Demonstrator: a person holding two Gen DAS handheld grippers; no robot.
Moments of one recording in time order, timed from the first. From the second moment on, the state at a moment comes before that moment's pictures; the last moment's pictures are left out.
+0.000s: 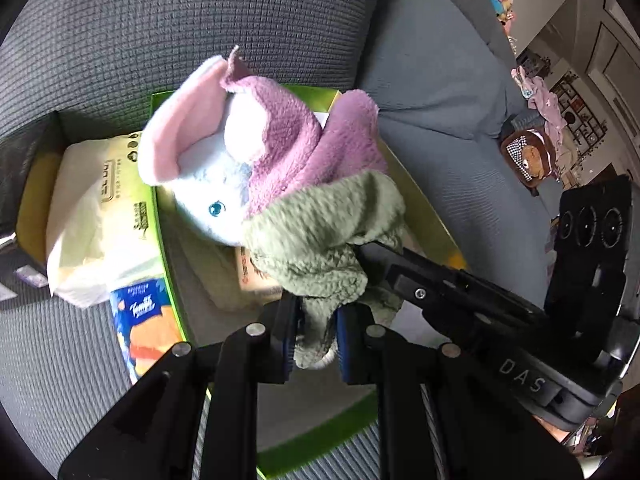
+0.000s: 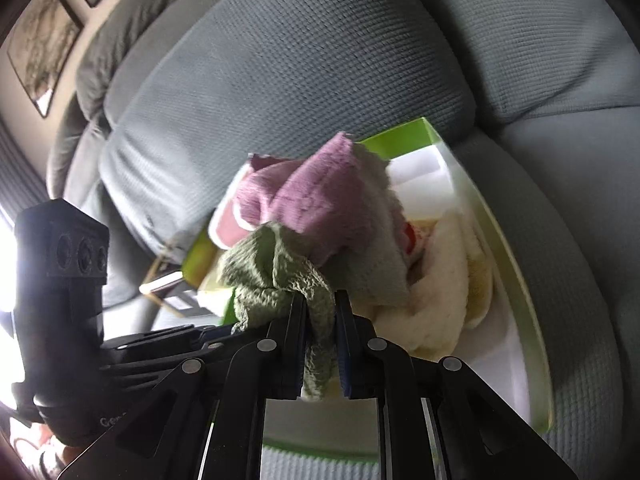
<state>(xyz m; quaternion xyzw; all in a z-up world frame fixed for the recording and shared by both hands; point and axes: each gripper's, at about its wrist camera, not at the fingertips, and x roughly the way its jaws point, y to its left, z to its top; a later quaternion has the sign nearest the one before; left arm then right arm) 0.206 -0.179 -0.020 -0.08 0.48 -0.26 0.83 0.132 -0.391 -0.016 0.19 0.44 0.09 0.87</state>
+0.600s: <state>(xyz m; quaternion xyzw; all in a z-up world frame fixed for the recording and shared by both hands) 0.220 -0.182 -0.021 -0.04 0.47 -0.23 0.85 0.150 -0.404 -0.017 0.14 0.47 0.02 0.87</state>
